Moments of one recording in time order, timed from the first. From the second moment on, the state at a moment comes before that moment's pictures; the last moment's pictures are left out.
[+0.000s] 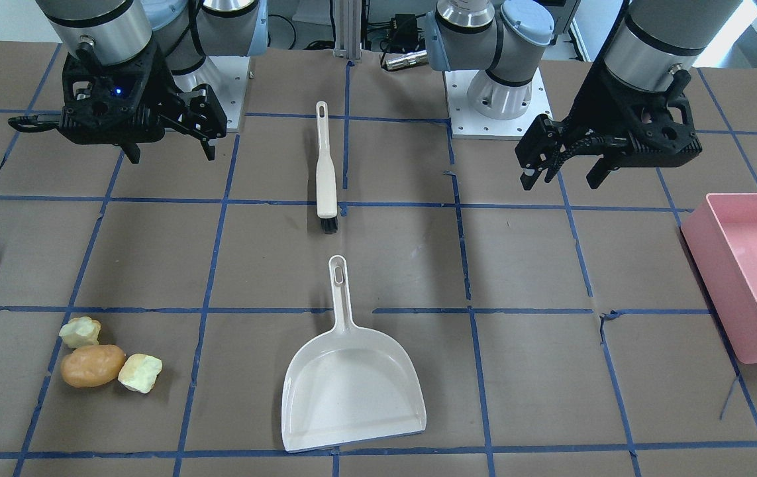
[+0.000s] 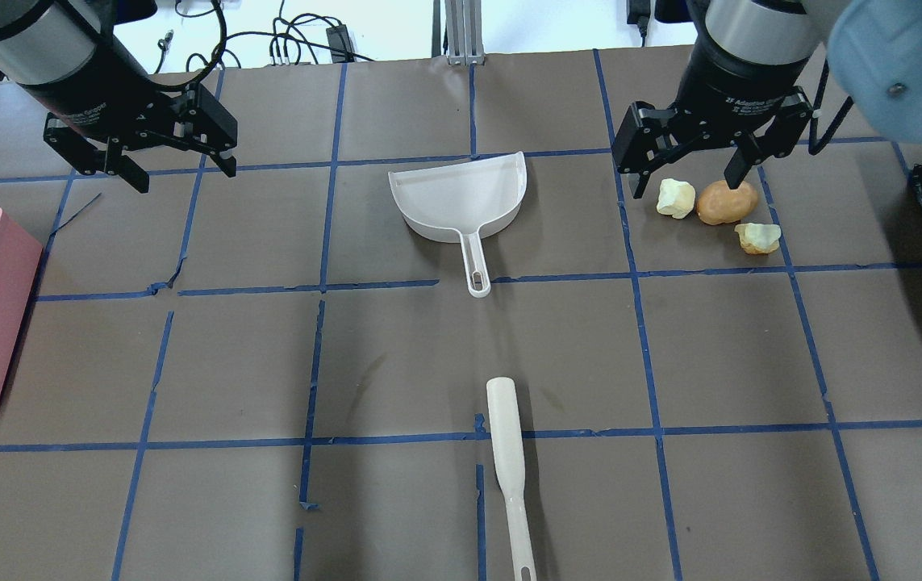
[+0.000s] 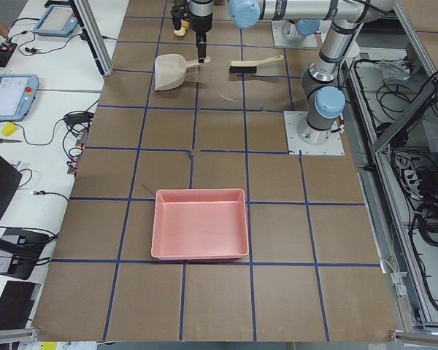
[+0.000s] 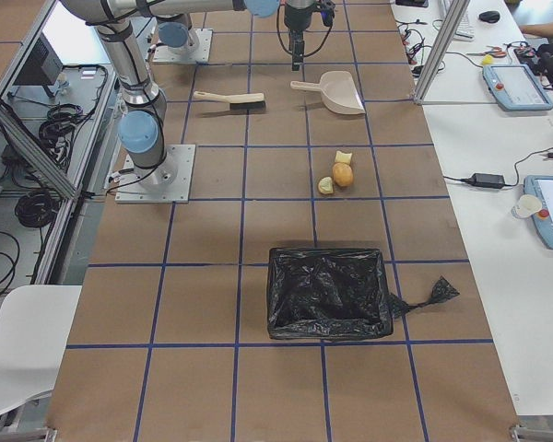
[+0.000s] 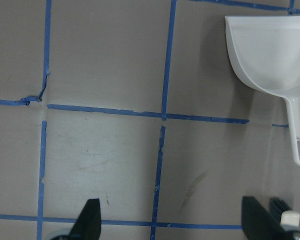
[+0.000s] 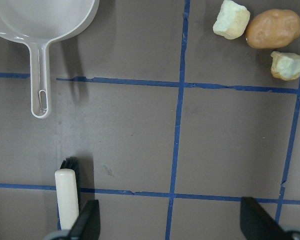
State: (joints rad) left arm -1.47 -1.57 -1.55 -1.54 1.50 0.00; right arm 1.63 -1.56 1.52 -1.51 -1.56 -0.01
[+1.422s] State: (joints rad) left arm -1.84 -1.57 -1.83 -1.08 1.50 -0.32; right arm 1.63 -1.57 1.52 -1.50 -1.56 -0.01
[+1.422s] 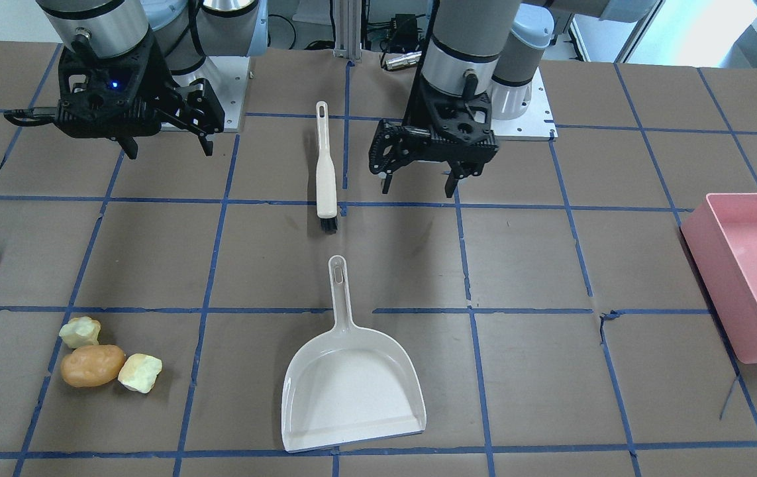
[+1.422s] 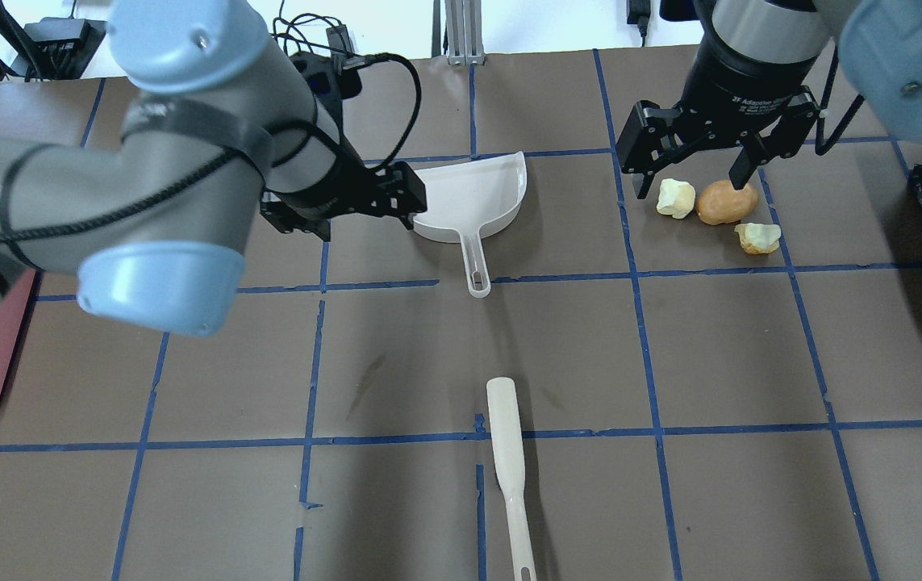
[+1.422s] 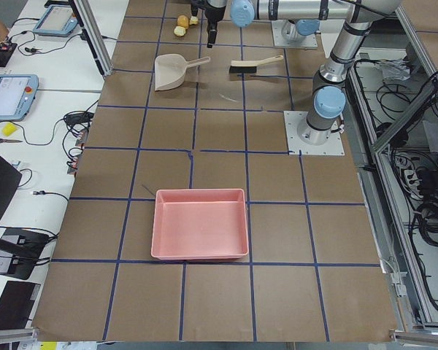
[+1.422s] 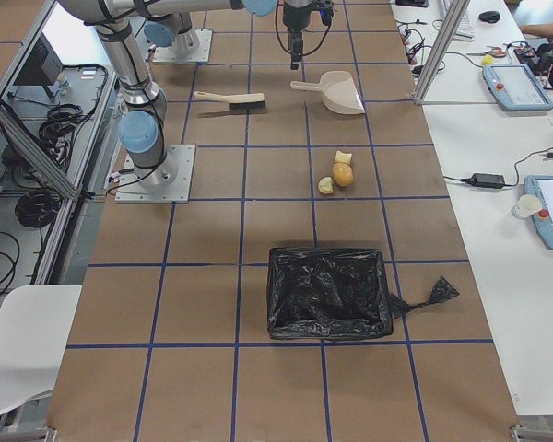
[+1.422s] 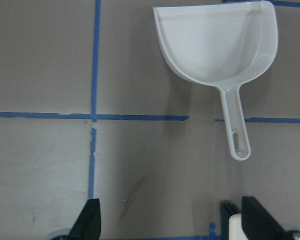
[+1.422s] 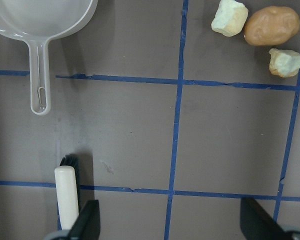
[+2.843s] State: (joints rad) left arm -2.27 -1.57 -2.17 -0.72 1.62 -0.79; right arm 1.63 -1.57 1.53 -1.50 -1.56 -0.01
